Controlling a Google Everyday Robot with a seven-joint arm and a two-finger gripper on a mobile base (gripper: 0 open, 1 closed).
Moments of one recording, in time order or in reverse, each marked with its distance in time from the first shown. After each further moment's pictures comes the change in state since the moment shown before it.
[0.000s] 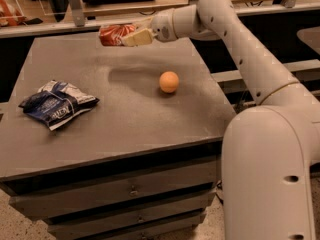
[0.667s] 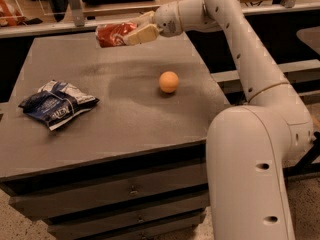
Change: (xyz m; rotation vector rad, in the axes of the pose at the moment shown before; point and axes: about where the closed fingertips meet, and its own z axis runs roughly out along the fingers) arm -0.020 0.027 -0.013 -0.195 -0.033 -0.072
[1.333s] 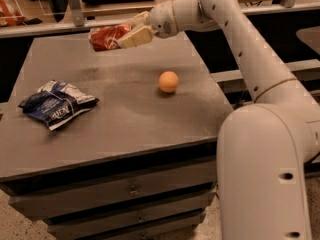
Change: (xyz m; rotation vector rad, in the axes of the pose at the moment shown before) arm -0.012 0.025 0.010 -0.024 0.020 -0.054
